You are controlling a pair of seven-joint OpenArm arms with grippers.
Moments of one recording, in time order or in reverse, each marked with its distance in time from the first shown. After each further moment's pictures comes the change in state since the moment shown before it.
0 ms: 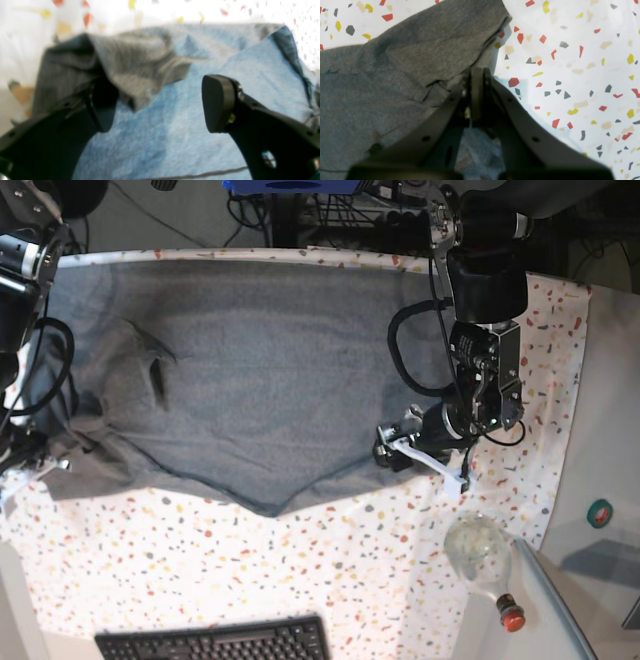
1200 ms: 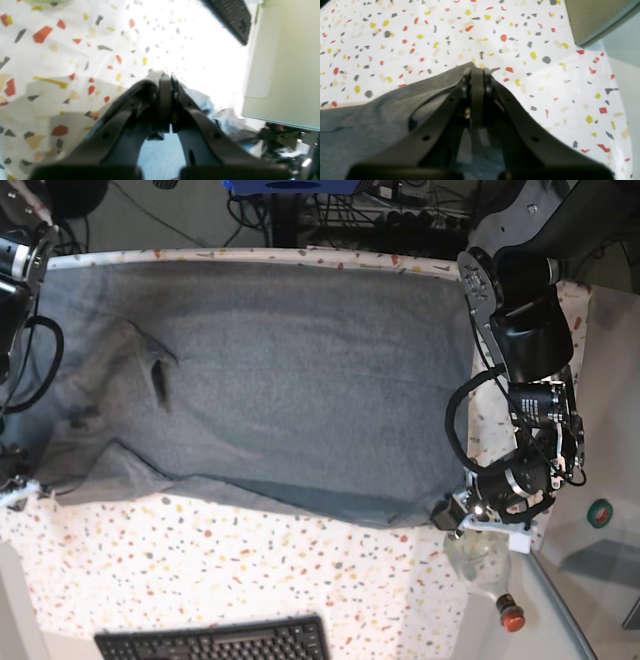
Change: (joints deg) left arm -10.1 -5.6 -10.9 -2.1 -22.6 0.1 13.1; right arm 0.5 3.0 -0.7 -5.0 -0.3 0.7 23.4
